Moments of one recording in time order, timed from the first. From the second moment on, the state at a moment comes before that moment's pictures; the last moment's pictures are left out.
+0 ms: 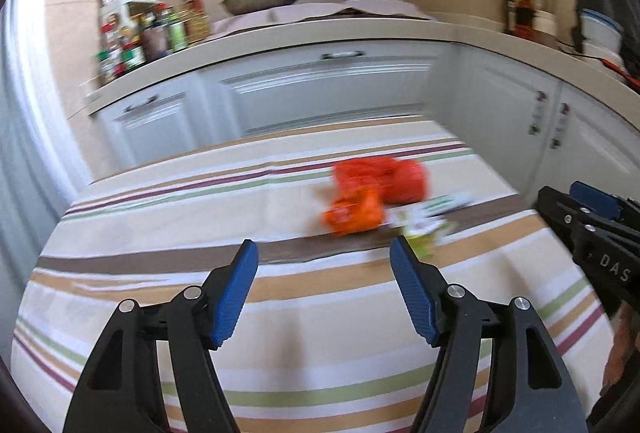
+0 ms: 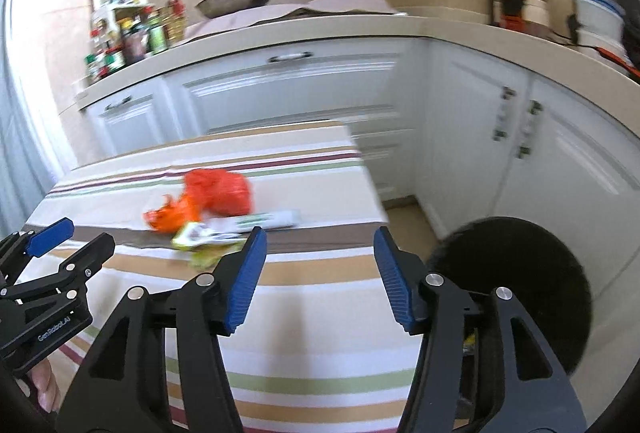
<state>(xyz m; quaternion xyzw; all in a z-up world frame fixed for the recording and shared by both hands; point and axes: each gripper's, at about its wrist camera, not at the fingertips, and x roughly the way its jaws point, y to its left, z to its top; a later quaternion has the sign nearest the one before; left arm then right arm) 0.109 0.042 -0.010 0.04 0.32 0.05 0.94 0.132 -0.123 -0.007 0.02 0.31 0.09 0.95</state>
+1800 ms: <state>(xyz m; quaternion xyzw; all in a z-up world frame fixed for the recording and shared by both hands) 0.116 0.112 -0.028 -0.01 0.34 0.06 0.94 0.154 -0.049 -0.028 -0.04 0.36 0.11 0.93</state>
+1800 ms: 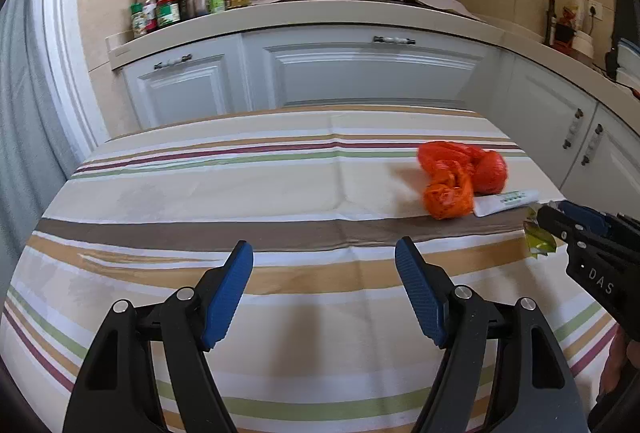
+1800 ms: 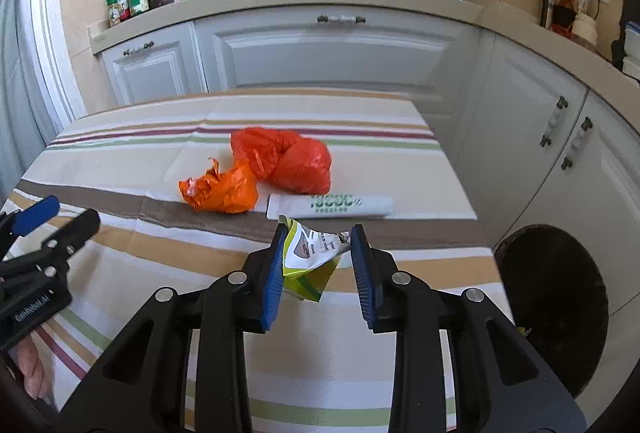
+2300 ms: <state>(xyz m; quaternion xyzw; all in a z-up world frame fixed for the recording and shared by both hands) 0.145 0.065 -0.026 0.00 0.34 0.02 0.94 0.166 -0.091 -0.017 -0.03 0.34 0.08 0.94</state>
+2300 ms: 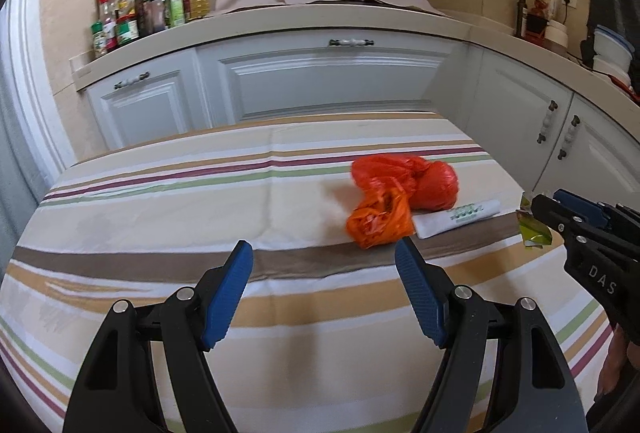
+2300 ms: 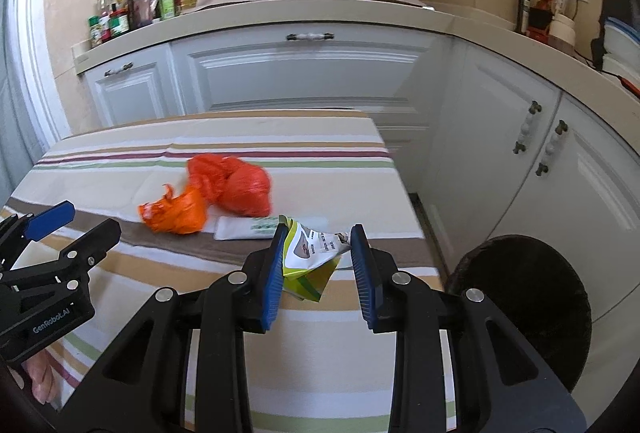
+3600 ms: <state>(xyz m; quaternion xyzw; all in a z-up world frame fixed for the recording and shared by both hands) 0.179 0.045 -0.044 0.01 0.39 -0.01 0.92 0.176 -0.122 -0.018 0.00 0.33 0.07 0.94</state>
